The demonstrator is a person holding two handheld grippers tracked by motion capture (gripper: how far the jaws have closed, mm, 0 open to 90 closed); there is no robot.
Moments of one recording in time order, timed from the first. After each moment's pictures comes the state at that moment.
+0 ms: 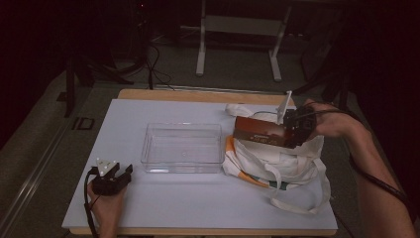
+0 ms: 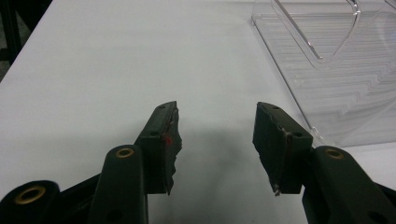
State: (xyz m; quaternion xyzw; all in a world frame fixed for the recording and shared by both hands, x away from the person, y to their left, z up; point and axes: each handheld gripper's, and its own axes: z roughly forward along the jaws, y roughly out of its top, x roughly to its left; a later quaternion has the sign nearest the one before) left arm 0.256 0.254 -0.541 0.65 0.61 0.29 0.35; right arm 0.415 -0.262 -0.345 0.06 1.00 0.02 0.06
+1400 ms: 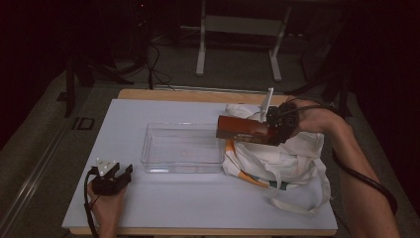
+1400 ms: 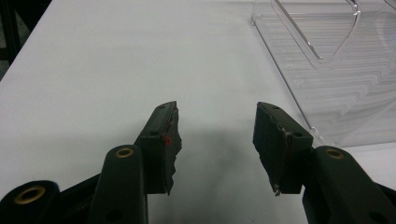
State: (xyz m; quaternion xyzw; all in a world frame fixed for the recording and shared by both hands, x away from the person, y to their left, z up) left arm 0.256 0.254 -0.541 0.65 0.61 0.29 0.35; right arm 0.417 -0.216 -0.341 0.03 1.00 0.03 0.05
